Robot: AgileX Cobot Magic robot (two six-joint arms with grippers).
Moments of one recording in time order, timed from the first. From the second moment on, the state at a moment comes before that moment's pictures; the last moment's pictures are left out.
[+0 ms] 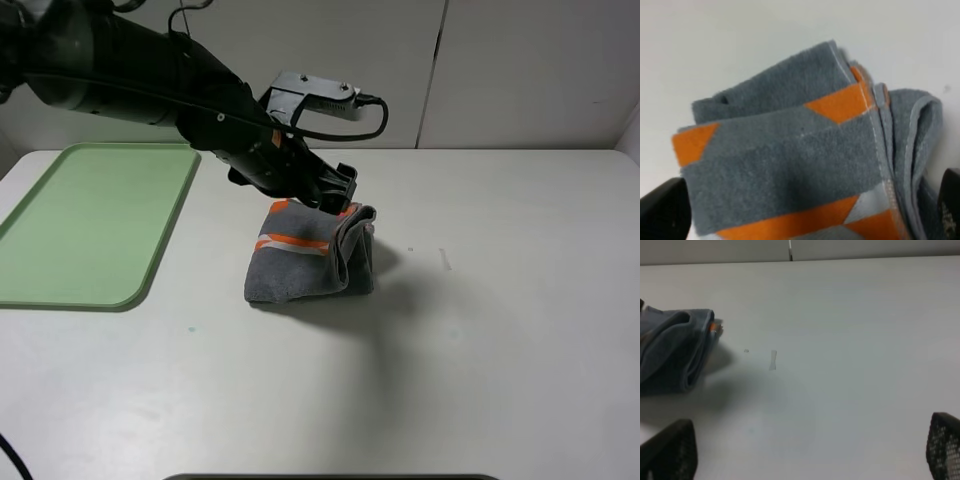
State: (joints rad) left arm -0.69 1.89 -1.23 0.28 0.23 -0.41; right arm -0.08 -0.01 -0.50 0.19 1.03 -0.13
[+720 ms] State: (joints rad) left arm -0.58 1.96 -1.16 0.25 0.30 -0.45; right arm -0.08 -0.01 -0.50 0.19 1.03 -0.13
